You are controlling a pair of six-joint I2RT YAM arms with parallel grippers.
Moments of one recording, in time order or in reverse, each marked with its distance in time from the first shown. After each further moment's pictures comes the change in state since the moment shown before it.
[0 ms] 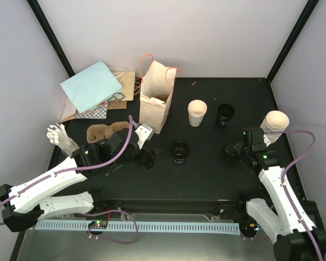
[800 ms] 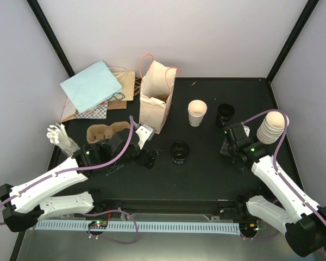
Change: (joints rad) left arm 0.000 0.000 -0.017 0.024 0.000 0.000; right arm 0.315 0.122 0.100 -0.061 0.122 -0.288
